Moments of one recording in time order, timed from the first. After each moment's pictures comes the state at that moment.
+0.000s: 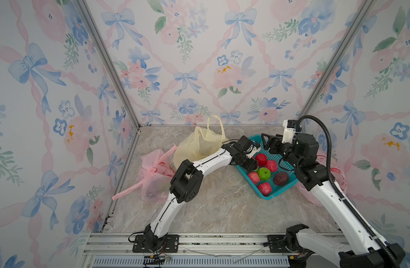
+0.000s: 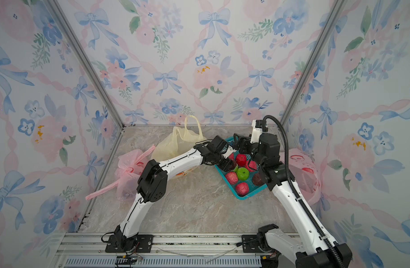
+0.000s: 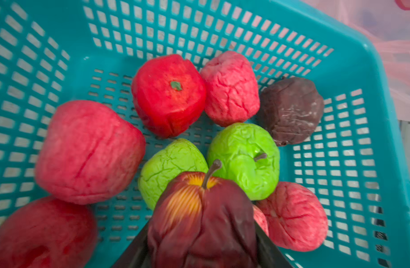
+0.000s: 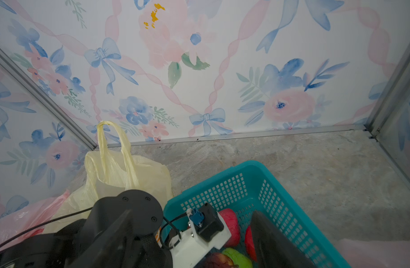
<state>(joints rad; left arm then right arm) -0.84 2.31 2.03 -0.60 0.28 -0.07 0.28 1.05 1.05 -0.26 -0.01 0.30</state>
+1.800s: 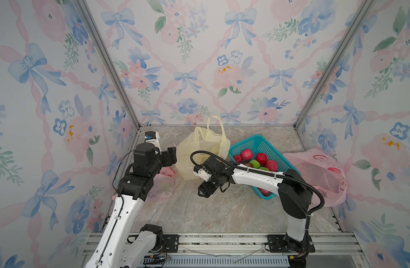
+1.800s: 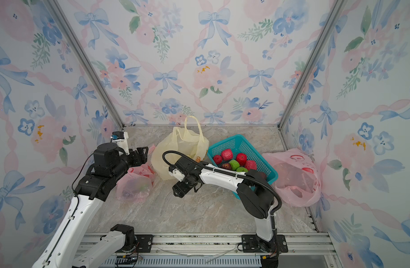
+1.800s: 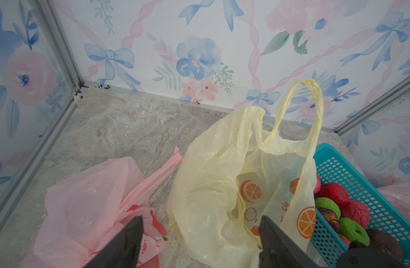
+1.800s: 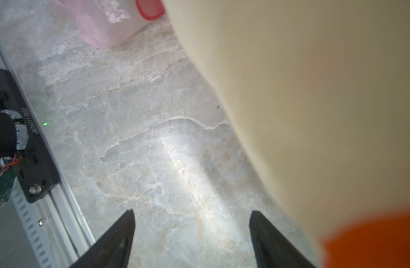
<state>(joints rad) -0.15 0.91 1.02 -0.57 -0.01 -0.30 0.94 1.92 1.43 -0.60 -0.25 0.10</state>
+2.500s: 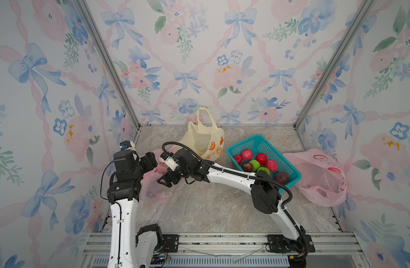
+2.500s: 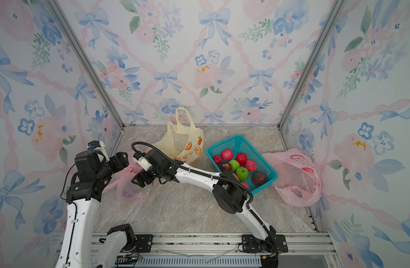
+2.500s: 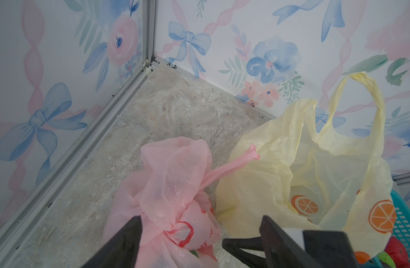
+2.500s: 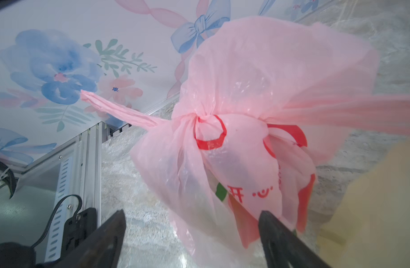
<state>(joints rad) 0.25 0.85 0.93 -0.61 0.14 -0.30 1.09 2.34 2.05 -0.27 -0.30 0.19</state>
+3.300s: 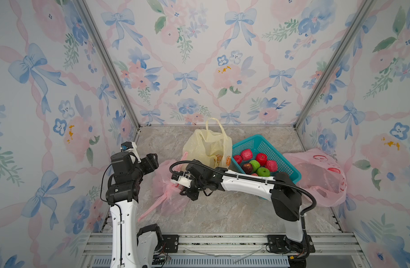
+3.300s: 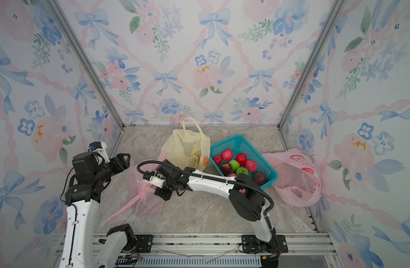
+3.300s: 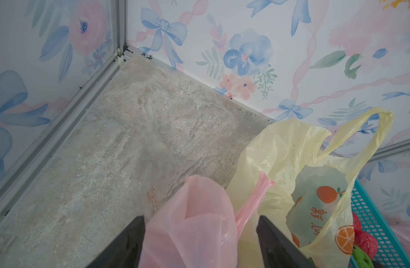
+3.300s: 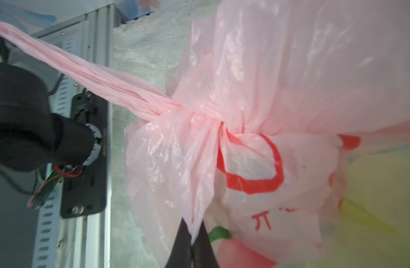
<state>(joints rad) 0.28 0.83 0.92 -0.61 0.32 -0.30 1.08 1.92 1.54 -0.46 -0.37 -0.17</state>
